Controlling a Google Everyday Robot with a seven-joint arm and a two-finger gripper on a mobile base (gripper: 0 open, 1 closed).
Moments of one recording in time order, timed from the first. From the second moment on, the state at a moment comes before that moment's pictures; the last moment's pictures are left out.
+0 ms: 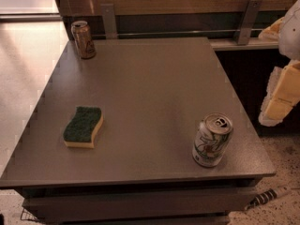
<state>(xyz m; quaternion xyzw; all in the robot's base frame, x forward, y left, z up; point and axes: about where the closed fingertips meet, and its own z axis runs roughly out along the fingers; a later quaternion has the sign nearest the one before) 0.438 -0.214 0.985 -0.60 0.78 -0.04 0.17</state>
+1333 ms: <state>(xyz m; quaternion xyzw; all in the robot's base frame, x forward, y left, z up) 0.405 -0.250 0.929 -0.59 0.73 0.12 0.32</state>
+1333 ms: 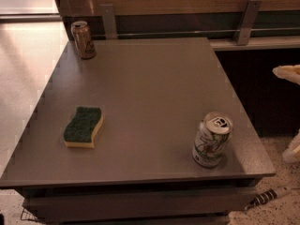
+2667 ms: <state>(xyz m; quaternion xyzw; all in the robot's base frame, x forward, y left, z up) 0.397 -0.171 0.922 -0.50 0.58 0.36 0.53</state>
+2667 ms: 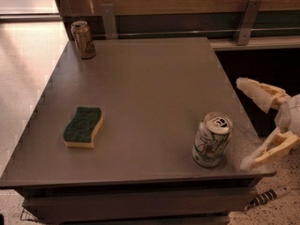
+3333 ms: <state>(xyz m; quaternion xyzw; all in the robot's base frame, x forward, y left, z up) 0.400 -0.150 0.907 -0.49 0.58 0.37 0.53</state>
